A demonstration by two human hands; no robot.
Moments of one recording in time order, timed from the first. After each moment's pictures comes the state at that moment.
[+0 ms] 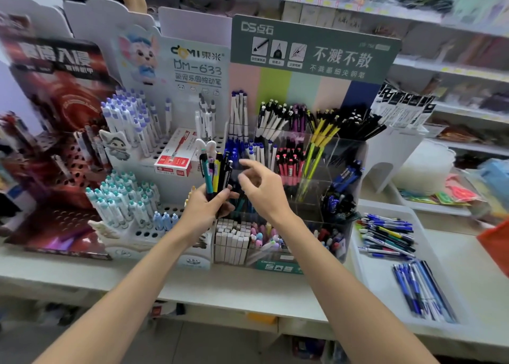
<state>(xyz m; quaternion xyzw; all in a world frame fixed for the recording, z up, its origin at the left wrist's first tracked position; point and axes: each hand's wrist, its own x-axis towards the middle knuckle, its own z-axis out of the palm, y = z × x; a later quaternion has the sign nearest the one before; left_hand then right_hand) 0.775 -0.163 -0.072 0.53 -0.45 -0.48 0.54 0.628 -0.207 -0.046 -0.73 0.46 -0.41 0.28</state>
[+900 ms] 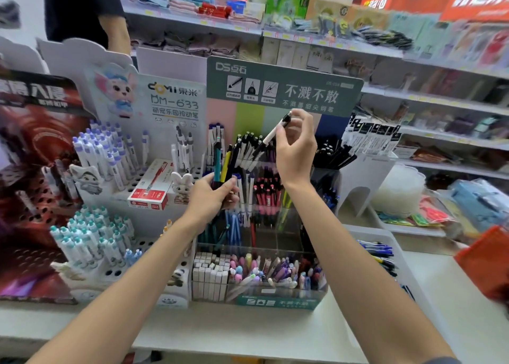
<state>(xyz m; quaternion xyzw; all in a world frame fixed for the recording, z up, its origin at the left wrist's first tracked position) 0.736 -0.230 -0.019 0.48 -0.46 -0.49 0.56 0.576 -0.283 0.057 -0.60 0.42 -0.68 0.07</state>
